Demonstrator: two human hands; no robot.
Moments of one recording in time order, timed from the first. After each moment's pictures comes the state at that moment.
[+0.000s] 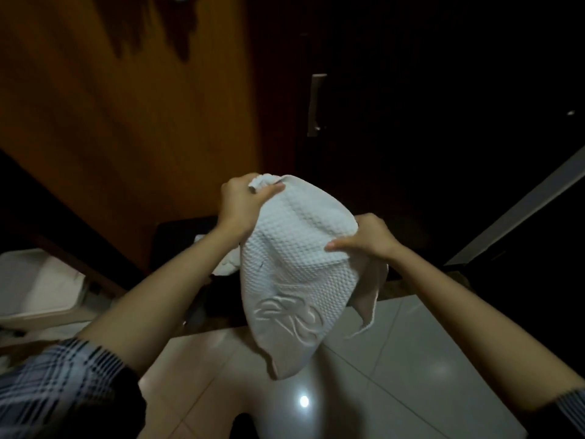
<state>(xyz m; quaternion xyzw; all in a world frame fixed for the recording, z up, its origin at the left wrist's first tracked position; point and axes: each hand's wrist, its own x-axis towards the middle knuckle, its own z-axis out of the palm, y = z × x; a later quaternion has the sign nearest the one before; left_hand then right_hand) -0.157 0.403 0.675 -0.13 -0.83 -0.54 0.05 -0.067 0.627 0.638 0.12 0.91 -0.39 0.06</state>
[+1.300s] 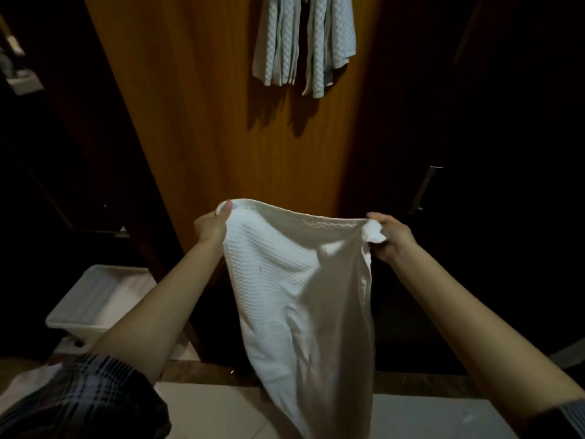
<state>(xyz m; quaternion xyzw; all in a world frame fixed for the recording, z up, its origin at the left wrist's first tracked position) -0.253 0.164 0.707 0.27 -0.63 -0.72 0.08 -0.191 0.442 0.739 0.27 0.50 -0.82 -0.05</state>
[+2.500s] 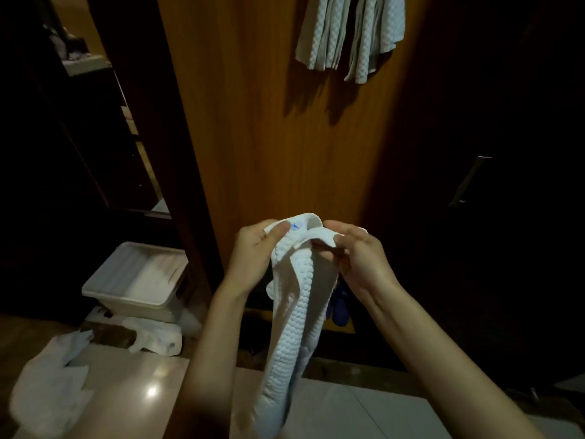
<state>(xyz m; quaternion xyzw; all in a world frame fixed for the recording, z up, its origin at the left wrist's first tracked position) -0.122 0.151 0.710 -0.11 -0.73 -0.67 0.10 -0.112 0.313 0.724 0.10 0.58 -0.80 0.03</state>
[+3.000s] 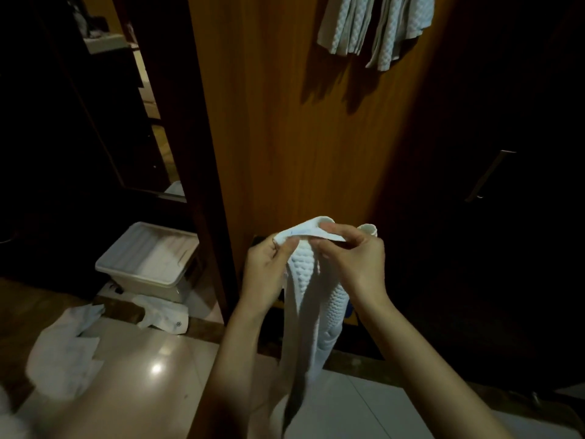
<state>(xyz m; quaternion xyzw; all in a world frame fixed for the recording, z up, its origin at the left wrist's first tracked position) -0.074 0.159 0.682 -0.04 -0.67 -0.73 0.11 -0.078 0.286 0.714 0.05 0.79 -0.61 -0.11</state>
